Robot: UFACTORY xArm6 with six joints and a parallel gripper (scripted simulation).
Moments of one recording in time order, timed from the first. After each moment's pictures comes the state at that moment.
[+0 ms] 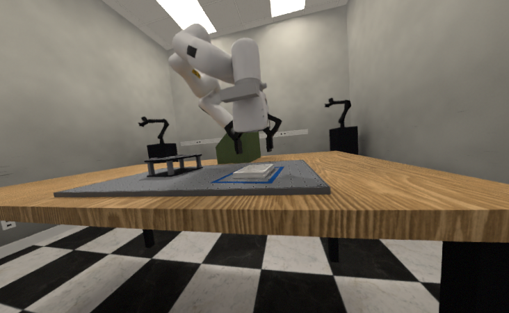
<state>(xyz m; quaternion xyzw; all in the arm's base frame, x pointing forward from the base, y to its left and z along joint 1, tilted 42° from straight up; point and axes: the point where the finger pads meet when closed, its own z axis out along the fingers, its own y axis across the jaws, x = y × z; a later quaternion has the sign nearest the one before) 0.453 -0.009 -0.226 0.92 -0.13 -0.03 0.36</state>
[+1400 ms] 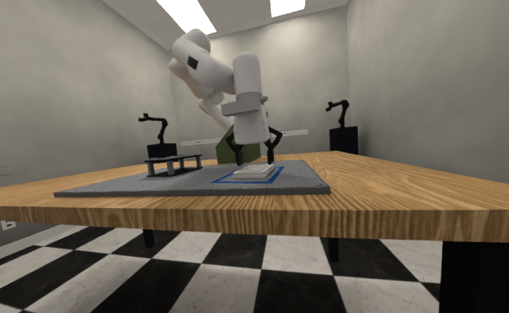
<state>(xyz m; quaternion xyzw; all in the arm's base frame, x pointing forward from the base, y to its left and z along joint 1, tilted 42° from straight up) 0.448 -0.032 -0.252 0.92 -0.13 -0.03 0.36</state>
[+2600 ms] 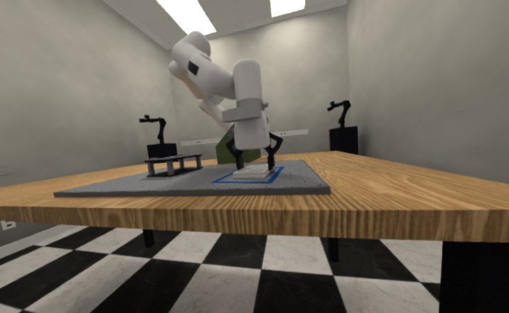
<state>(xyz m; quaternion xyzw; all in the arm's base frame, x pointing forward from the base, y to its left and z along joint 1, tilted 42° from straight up) 0.445 -0.042 -0.263 0.92 -0.13 -0.03 0.36</state>
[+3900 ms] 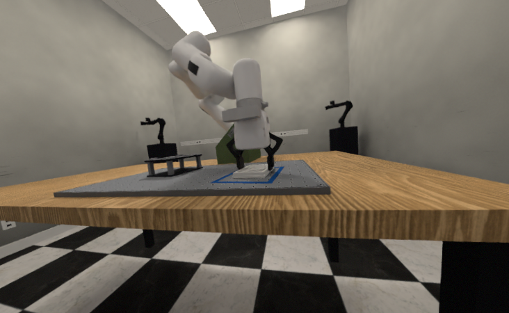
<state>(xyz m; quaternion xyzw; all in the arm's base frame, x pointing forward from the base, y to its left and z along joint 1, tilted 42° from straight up) 0.445 -0.042 -0.263 0.92 -0.13 -0.03 0.36</state>
